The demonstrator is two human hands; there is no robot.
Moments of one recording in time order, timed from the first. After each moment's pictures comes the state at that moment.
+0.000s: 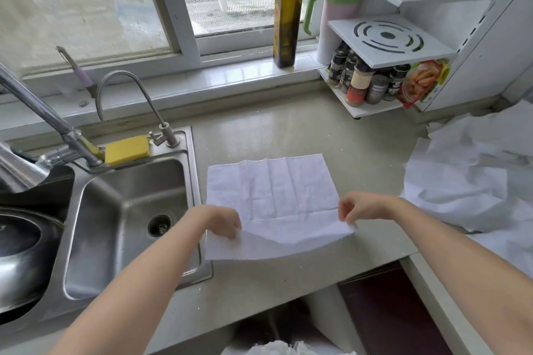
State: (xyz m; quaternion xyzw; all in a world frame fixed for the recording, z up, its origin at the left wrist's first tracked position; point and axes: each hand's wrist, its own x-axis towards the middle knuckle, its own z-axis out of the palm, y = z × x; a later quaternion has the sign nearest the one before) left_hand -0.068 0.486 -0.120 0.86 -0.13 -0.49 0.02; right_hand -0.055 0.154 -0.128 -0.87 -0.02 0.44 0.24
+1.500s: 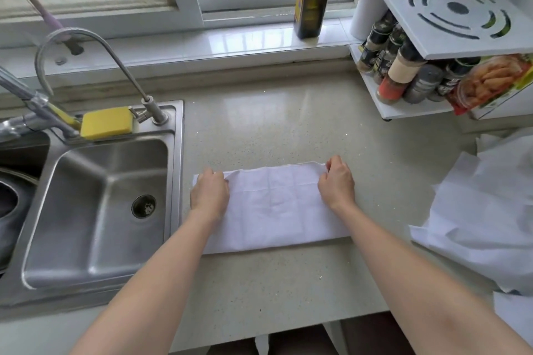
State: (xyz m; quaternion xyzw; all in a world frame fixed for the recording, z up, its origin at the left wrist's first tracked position) left_hand -0.005 0.461 -0.202 0.97 0.17 -0.12 0.13; right_hand 0.039 0.213 -0.207 -0.95 0.09 0.04 0.30
